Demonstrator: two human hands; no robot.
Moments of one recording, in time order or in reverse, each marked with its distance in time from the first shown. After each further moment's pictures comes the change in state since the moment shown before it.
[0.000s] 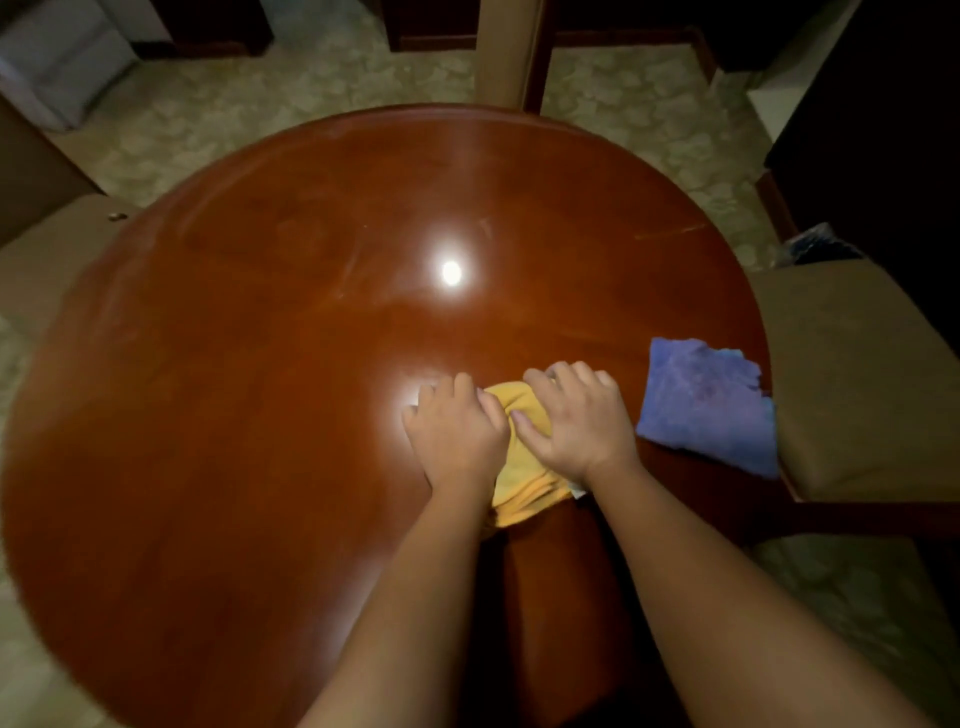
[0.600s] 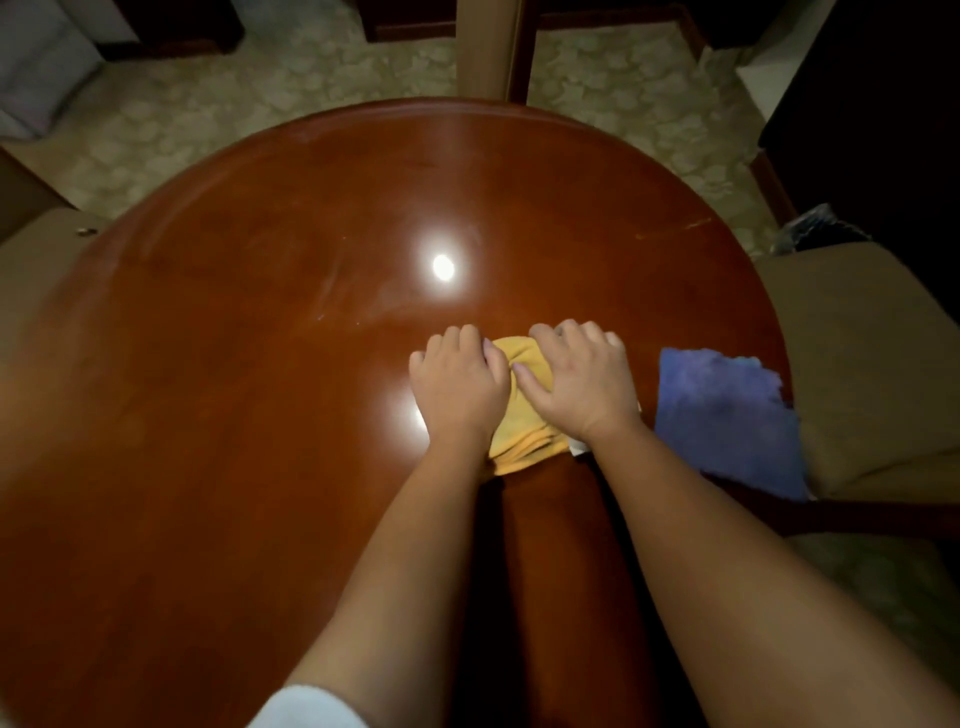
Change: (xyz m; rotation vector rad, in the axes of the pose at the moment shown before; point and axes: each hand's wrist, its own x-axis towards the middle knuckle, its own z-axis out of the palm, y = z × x) left_hand 0.075 0.016 0.022 -0.034 0.033 0.175; right_hand 0.061 0.023 0.010 -0.012 -0.030 0.138
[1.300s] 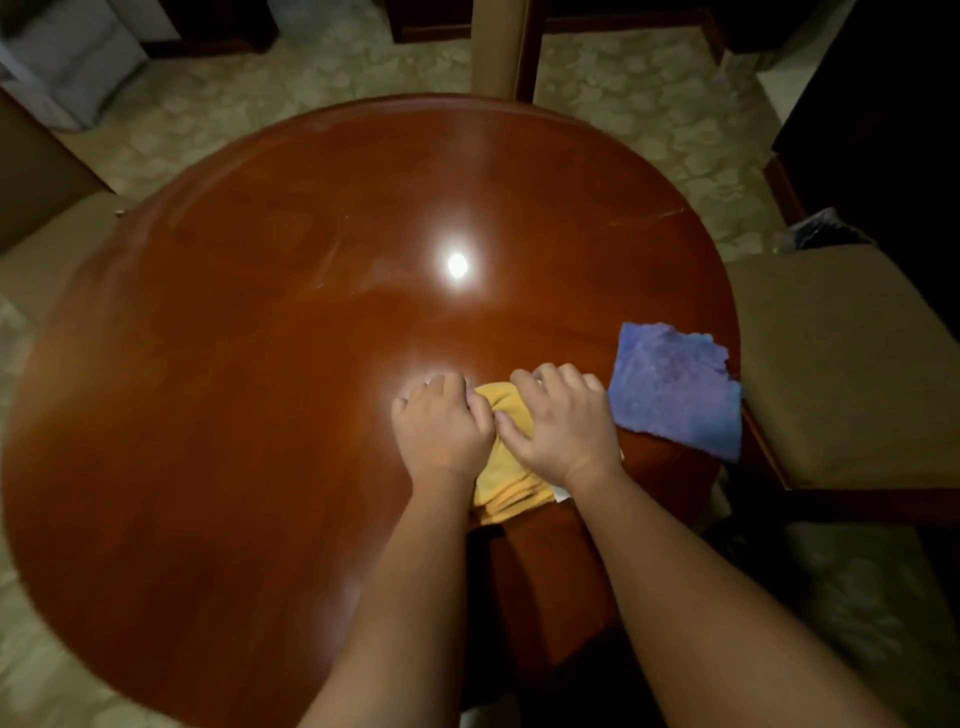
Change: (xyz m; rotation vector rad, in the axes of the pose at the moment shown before) left_hand -0.092 0.016 -0.027 0.102 -0.044 -0.069; right_hand -0.087 -0.001 -0.015 0.014 0.027 -0.090
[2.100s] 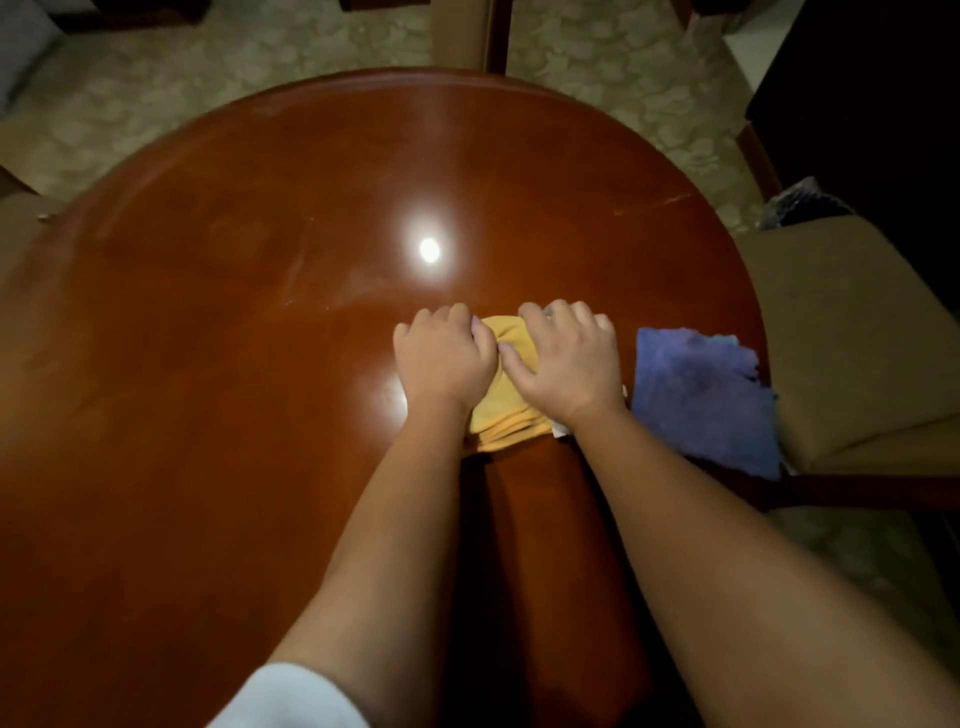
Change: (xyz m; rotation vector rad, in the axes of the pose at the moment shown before) left_hand 0.108 0.003 0.026 0.023 -0.097 0.197; right_hand 0.081 0.017 0.021 -0.056 0.068 0.132
